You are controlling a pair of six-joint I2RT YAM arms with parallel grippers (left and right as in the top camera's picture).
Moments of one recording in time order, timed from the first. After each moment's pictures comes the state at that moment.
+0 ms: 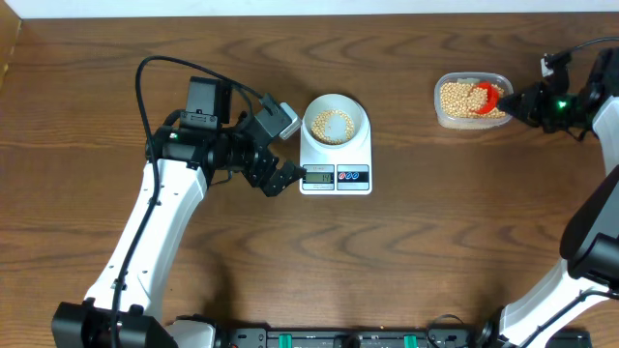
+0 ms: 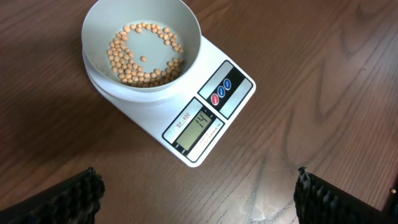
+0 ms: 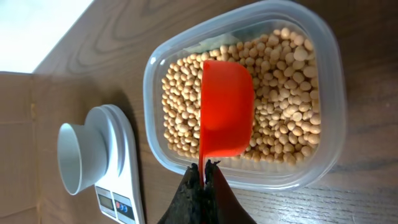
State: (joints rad) left arm -0.17 1.46 1.20 -0.84 0.59 0.59; right arm -0.39 1.99 1.53 -0.75 -0.78 0.01
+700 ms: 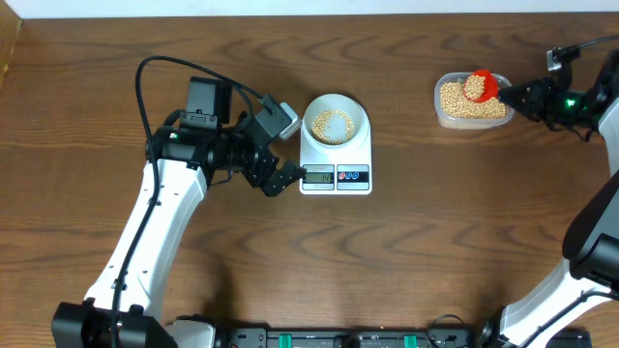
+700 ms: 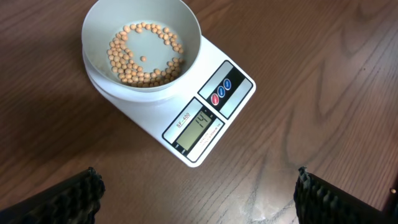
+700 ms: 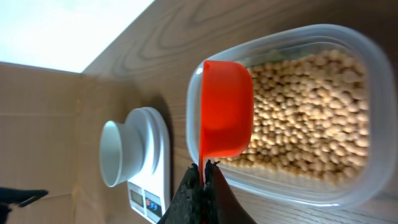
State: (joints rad) left arm -0.17 1.46 1.20 -0.84 0.59 0.59; right arm -0.41 1.99 1.53 -0.72 -0.96 0.01
